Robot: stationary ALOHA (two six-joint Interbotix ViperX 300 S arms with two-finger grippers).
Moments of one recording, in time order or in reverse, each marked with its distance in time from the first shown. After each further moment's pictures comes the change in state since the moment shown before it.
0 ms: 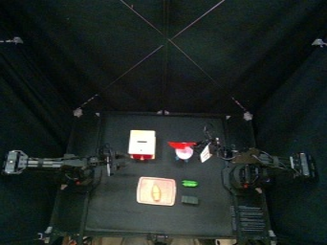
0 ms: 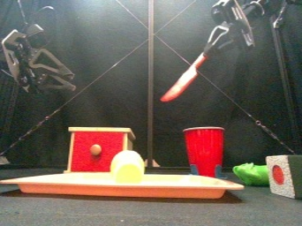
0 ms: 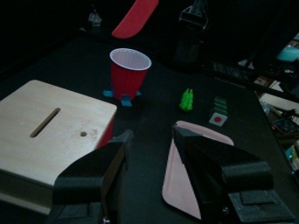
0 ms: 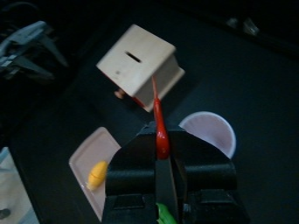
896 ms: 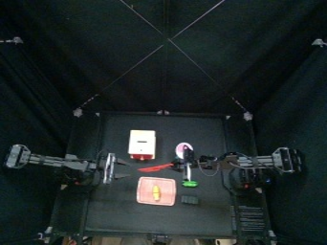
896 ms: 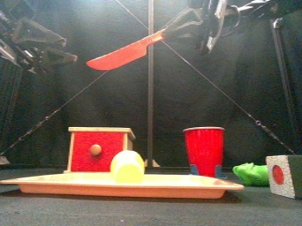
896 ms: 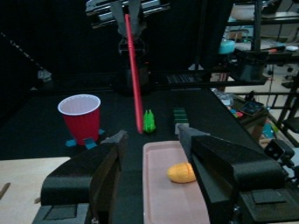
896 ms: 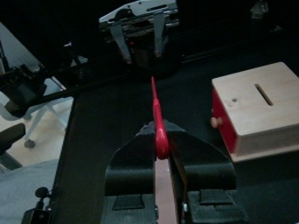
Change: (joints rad) left arm -0.167 0.043 -0.014 0.255 -0.173 -0.006; right arm 0.071 0.276 0.069 -0.304 0.713 0.003
